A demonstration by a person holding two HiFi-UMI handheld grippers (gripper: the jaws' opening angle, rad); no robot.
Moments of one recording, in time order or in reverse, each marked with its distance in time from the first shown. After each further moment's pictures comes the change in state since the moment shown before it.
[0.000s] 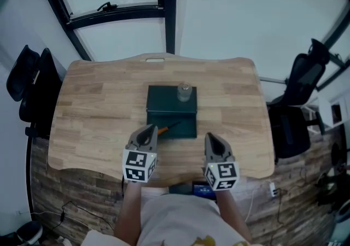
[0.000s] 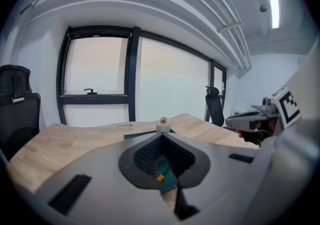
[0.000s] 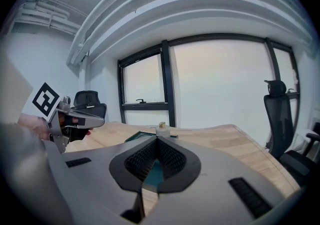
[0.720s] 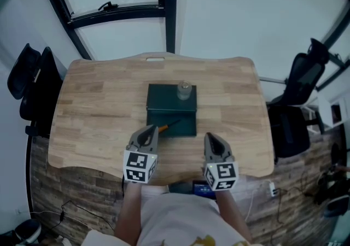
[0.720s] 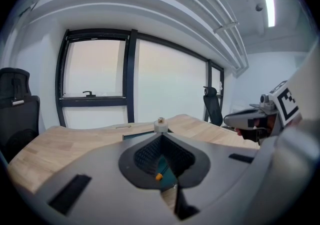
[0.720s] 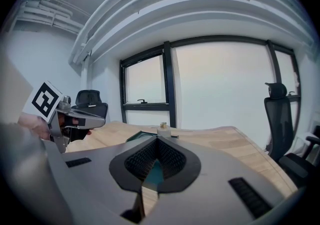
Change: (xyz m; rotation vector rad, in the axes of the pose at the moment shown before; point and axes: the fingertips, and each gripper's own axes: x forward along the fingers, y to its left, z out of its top) left arm -0.008 -0.008 -0.001 0.024 -0.017 -0.008; right arm -0.008 0.006 0.003 -0.025 -0.007 0.008
